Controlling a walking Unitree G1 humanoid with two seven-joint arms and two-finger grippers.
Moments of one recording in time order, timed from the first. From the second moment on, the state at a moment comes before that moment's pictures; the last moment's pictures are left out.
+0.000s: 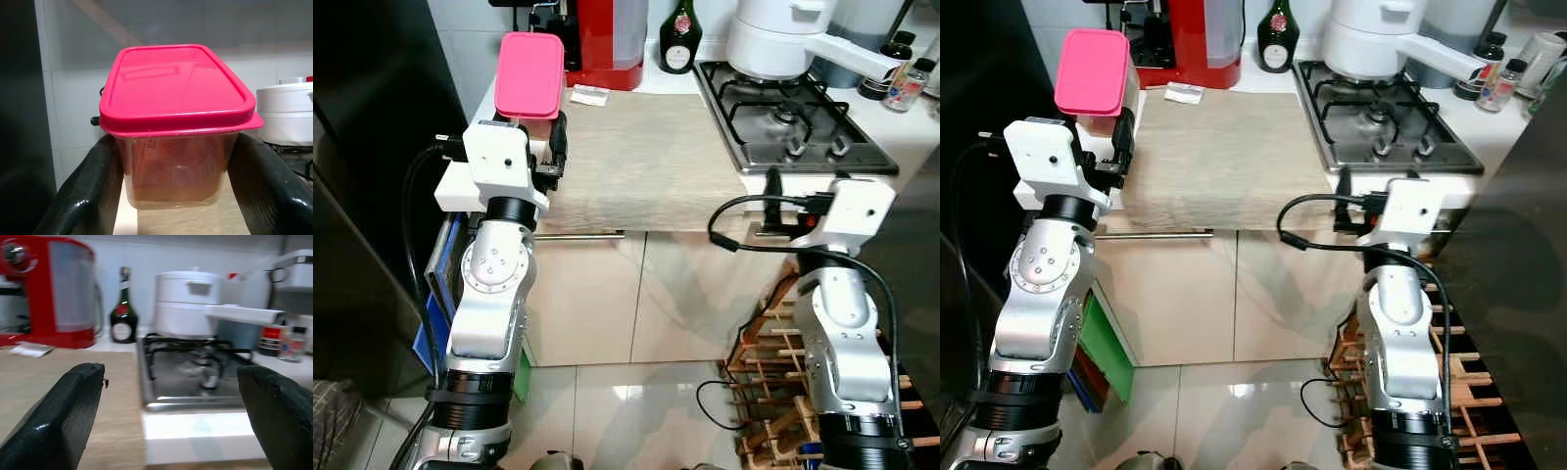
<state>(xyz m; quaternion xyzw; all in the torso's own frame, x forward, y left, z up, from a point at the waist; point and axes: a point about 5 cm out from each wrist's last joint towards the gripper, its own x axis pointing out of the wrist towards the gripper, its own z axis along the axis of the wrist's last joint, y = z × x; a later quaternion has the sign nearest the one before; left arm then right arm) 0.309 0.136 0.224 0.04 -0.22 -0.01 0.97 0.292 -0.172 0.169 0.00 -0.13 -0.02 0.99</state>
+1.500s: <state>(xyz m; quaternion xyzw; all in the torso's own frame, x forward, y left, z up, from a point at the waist) 0.321 0.134 0.221 -0.01 -0.17 0.00 0.98 0.300 -0.161 0.156 0.01 -0.09 0.00 1.00</state>
